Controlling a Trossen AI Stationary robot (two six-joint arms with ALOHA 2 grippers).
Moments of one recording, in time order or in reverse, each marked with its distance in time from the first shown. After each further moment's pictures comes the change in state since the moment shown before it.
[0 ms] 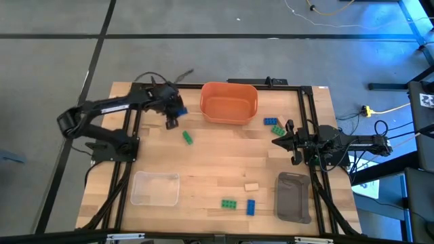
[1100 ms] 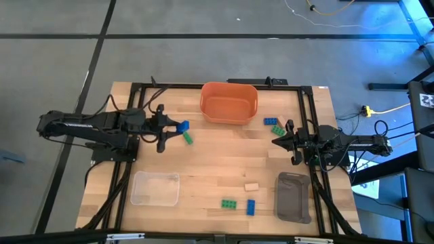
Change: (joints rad) left arm -0.603 -0.539 -0.187 0.322 -0.180 -0.340; right arm 0.000 0.000 0.000 0.000 0.000 0.000
